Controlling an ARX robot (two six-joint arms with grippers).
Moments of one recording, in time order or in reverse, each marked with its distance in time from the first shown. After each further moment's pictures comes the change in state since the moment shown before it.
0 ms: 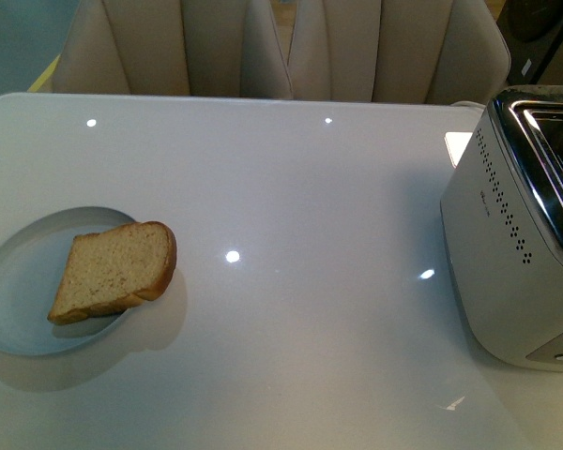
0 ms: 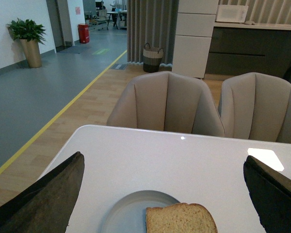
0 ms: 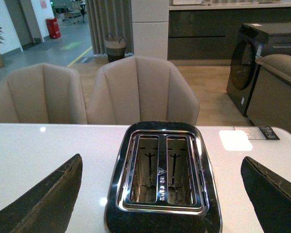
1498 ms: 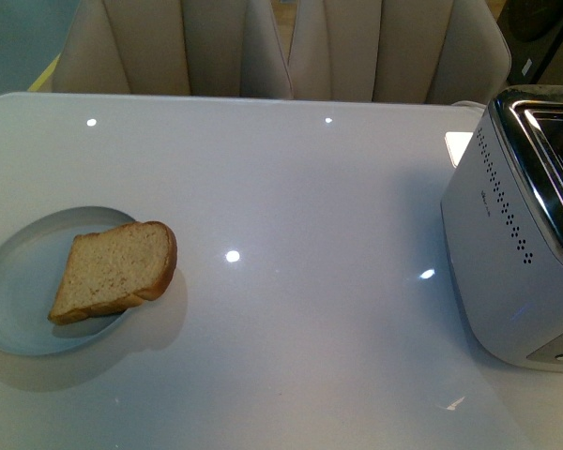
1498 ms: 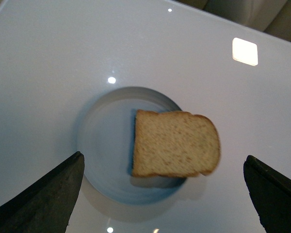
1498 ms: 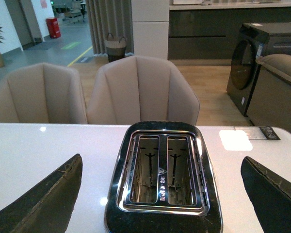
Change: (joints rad) left arm 0.270 1.678 0.448 0.515 0.233 -0.001; right arm 0.000 0.000 0.000 0.000 0.000 0.000
